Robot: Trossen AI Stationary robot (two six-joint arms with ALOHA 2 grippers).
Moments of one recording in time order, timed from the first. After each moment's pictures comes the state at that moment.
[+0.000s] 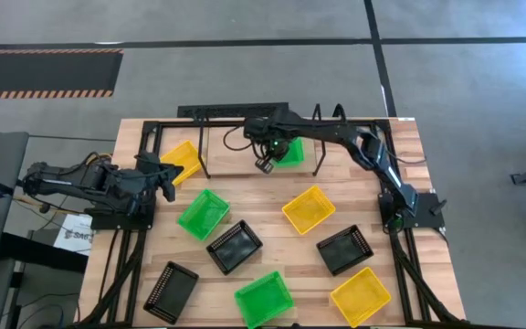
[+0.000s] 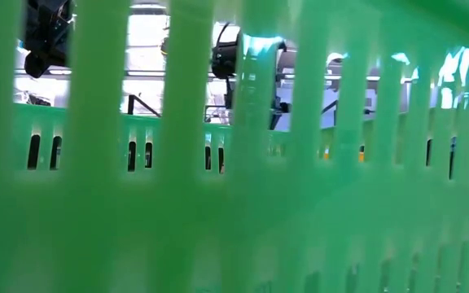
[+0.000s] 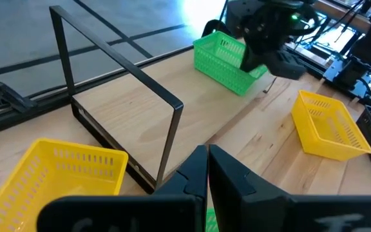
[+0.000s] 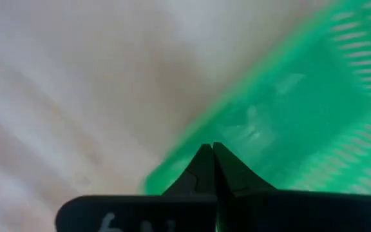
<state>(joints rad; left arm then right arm) -0.16 0.40 0.56 -0.73 -0.68 -0.67 -0.36 2.26 2.11 -1.33 0.15 0.31</state>
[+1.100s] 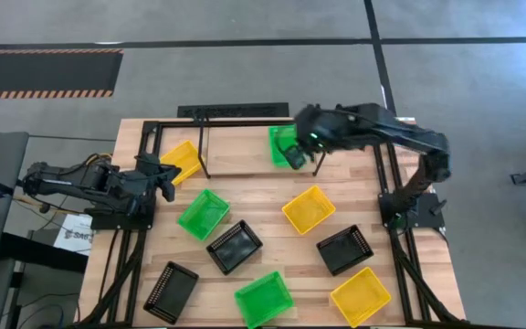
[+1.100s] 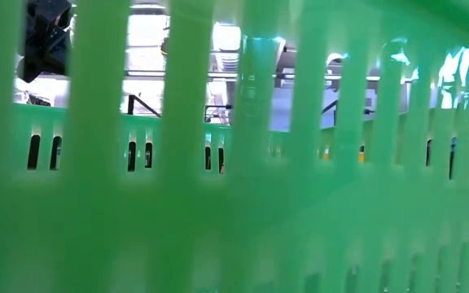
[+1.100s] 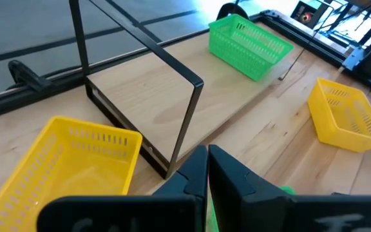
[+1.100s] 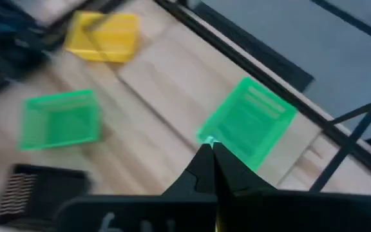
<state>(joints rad) -0.16 0.40 0.56 -0.82 -0.69 -0.74 -0.05 1.68 2.11 -1.35 0.40 0.63</state>
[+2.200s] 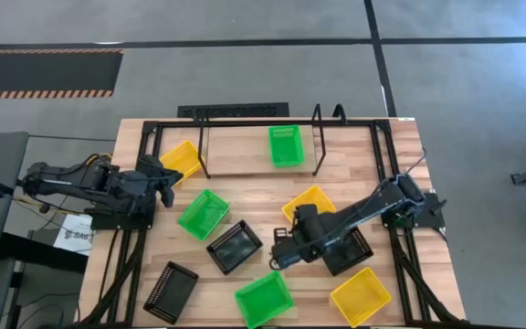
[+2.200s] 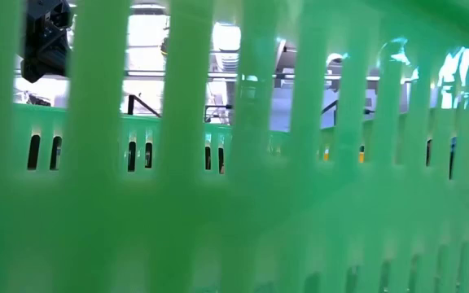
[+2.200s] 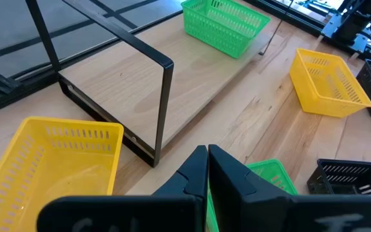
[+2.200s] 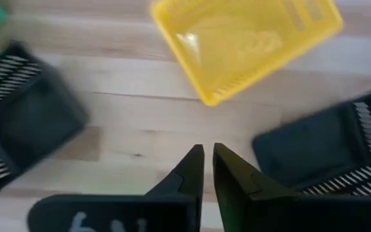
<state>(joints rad) -0.16 0.40 0.56 -0.82 -0.58 -0.65 0.43 2.01 1.95 -1.57 0.25 1.96</state>
